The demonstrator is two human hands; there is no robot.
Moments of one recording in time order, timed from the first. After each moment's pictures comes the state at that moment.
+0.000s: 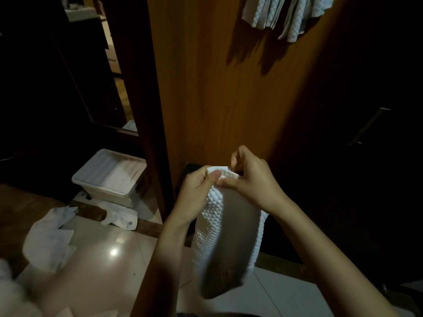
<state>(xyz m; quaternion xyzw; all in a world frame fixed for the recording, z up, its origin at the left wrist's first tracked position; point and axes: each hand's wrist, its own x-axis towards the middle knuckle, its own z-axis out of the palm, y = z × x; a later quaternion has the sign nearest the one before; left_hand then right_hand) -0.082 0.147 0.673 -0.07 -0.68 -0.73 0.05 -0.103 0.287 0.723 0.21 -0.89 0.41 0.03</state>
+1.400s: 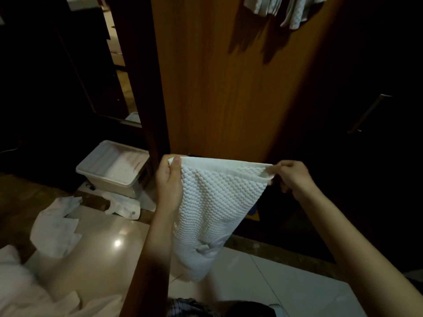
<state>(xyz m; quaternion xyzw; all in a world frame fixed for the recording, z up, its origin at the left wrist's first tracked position) -0.072 0.121 0.637 0.12 -0.67 -0.69 0.25 -0.118 0.363 0.675 -0.16 -0.85 0.50 -0.04</state>
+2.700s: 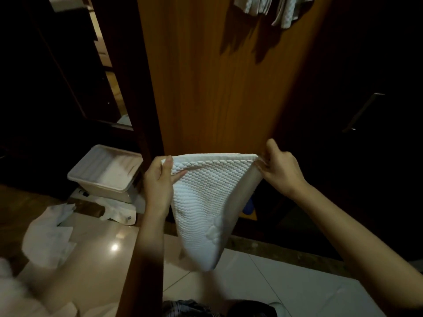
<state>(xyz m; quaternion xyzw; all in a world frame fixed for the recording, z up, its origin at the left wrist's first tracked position) -0.086 0.109 0.651 0.14 -0.62 -0.75 0.18 -0.136 0.365 0.675 0.19 -0.95 0.20 0.16</state>
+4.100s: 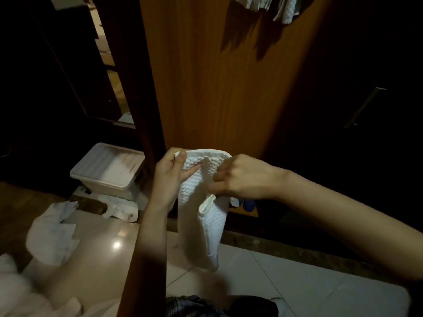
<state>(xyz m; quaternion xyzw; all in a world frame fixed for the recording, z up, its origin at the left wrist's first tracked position) -0.083 0.110 0.653 0.01 -0.59 -0.80 0.09 -0.099 0.289 0.731 0.64 -0.76 -0.06 0.08</state>
